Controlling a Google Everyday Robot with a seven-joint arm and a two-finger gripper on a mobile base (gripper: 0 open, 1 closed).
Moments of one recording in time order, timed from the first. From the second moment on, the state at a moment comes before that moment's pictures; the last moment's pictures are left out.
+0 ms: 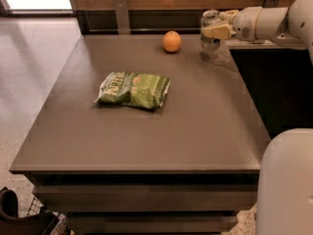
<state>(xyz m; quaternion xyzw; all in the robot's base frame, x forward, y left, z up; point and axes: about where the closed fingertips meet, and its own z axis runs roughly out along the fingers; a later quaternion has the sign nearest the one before) 0.811 -0.207 0.921 -0.41 0.68 0.19 0.58</state>
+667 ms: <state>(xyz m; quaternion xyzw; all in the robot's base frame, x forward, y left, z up) 0.811 -0.191 0.879 -0.39 0.66 0.23 0.59</state>
